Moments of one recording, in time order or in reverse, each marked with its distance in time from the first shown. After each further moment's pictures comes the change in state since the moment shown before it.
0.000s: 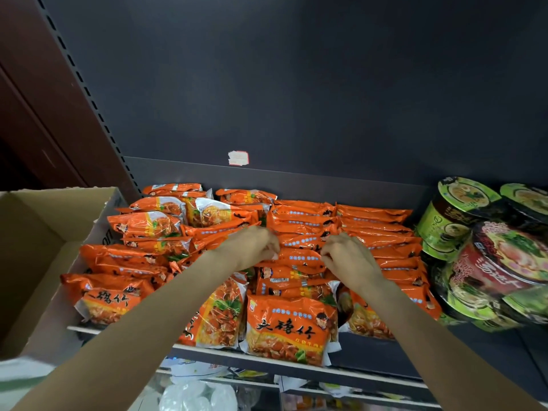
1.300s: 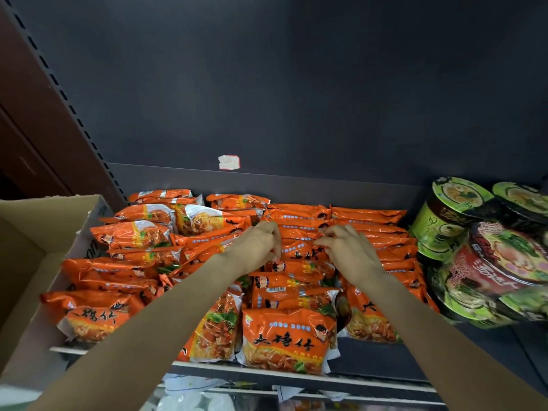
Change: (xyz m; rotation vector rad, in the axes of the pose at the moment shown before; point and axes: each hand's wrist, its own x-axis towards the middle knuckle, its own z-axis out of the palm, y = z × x) left_hand 0.028 -0.007 0.014 0.081 0.102 0.110; right_hand 0.014 0.013 -0.004 -0.028 -0.035 0.073
